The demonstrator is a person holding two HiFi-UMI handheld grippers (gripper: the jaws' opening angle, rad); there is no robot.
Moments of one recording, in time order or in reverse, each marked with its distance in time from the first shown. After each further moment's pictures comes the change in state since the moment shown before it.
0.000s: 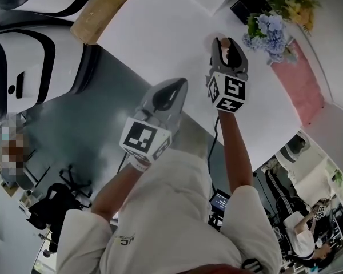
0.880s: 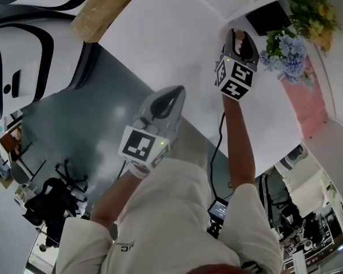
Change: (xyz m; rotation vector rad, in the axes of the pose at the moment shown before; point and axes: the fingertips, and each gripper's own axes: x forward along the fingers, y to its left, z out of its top) left arm 0.003 0.058 -0.022 -0.067 0.036 0.064; right arm 0.087 -0.026 -0.022 -0.038 0.050 -0.150
